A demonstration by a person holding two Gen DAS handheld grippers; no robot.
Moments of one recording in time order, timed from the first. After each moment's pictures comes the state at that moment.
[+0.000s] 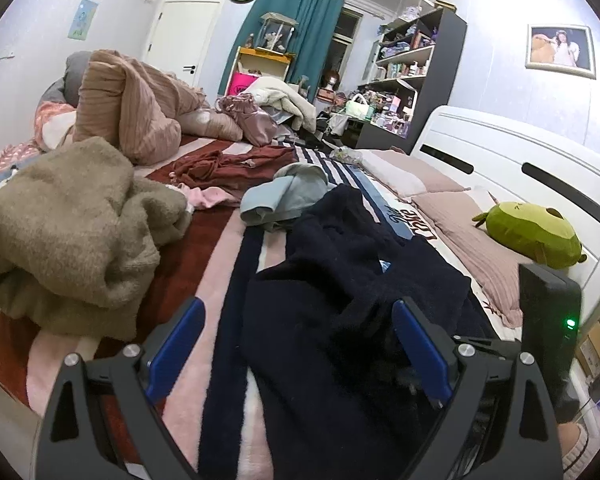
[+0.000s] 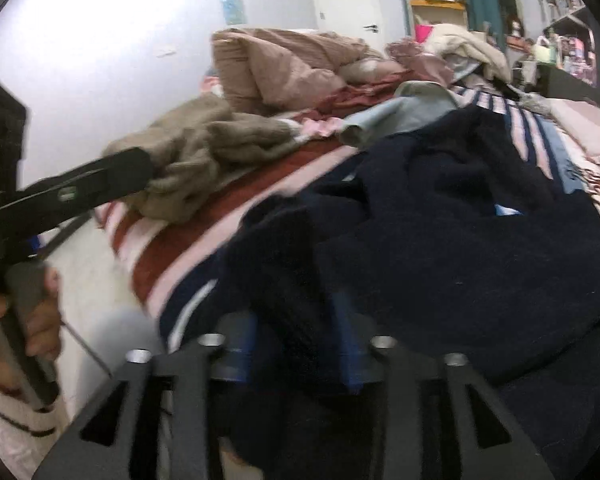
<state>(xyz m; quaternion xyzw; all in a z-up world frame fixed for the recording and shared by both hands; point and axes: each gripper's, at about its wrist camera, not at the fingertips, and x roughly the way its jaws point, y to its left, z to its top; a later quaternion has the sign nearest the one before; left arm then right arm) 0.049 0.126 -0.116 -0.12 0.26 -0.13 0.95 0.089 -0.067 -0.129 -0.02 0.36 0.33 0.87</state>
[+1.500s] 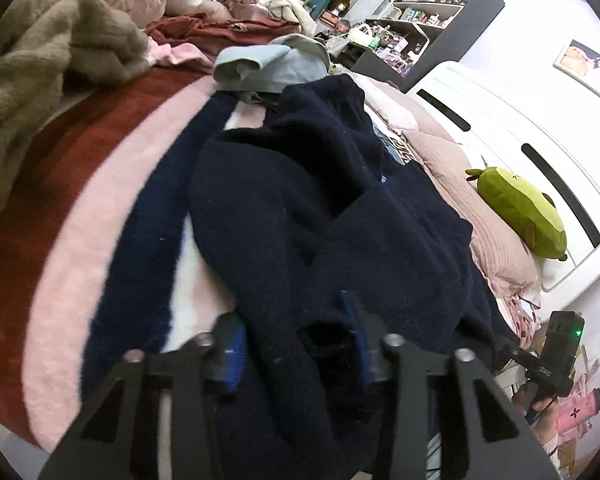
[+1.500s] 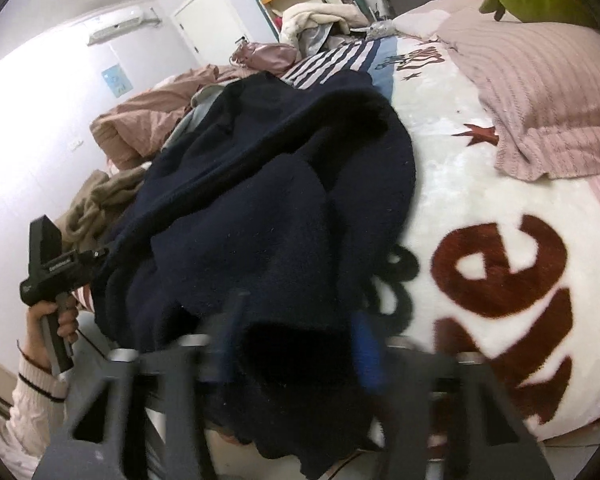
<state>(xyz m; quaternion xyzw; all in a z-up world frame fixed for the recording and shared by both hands) 0.109 0.095 -0.220 -0.20 0.40 -0.21 0.87 0.035 -0.314 -0.179 0.16 0.41 0.18 0.88</state>
